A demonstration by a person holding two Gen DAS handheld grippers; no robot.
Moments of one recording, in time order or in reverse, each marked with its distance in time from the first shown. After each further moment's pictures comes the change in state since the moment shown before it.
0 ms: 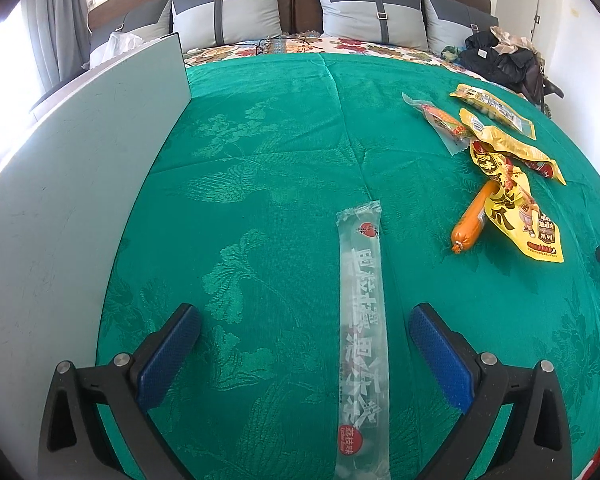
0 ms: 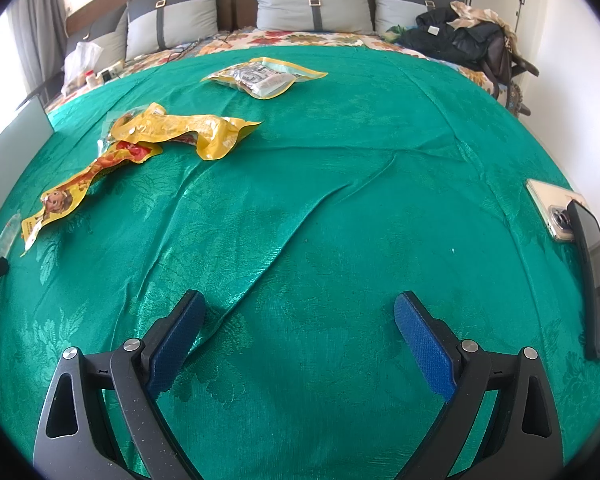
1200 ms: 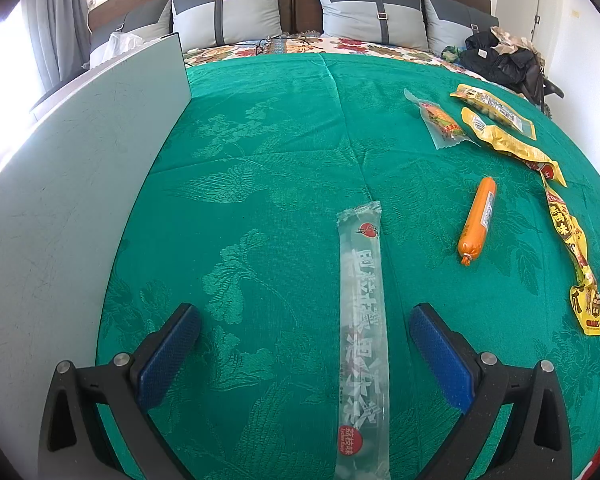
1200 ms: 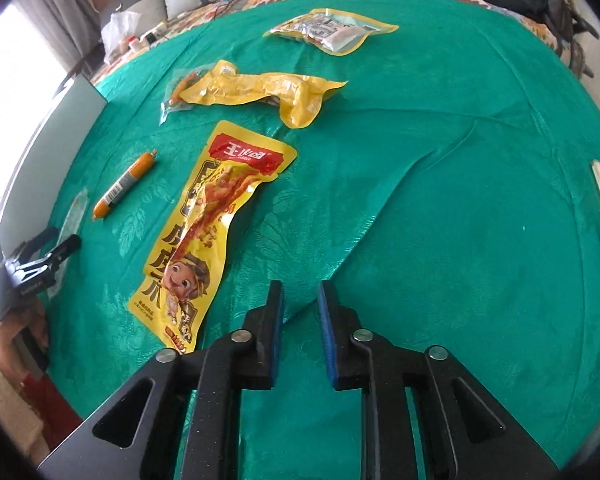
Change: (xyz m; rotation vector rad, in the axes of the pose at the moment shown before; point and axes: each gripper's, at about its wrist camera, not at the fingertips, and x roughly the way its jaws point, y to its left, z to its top) left arm 0.000 0.000 0.001 -0.001 0.000 -0.001; right arm -0.003 0.010 -0.001 -0.019 0.121 0.258
